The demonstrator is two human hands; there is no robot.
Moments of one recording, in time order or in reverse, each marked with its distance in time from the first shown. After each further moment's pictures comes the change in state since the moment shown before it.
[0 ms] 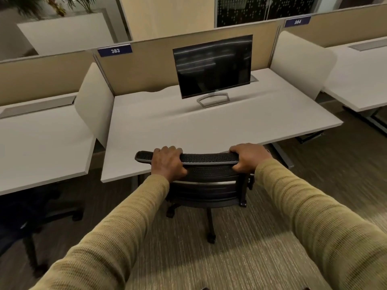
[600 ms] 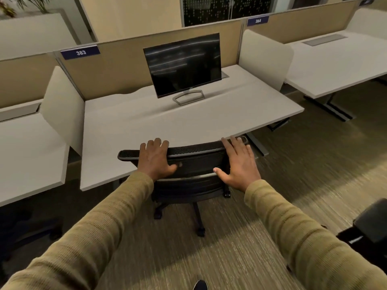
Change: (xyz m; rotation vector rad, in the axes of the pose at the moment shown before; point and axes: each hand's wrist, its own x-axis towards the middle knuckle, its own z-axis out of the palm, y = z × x) left_hand -0.016 0.008 -0.018 -0.027 0.031 0.161; right_hand -0.100 -0.033 0.042 0.165 0.425 0.209
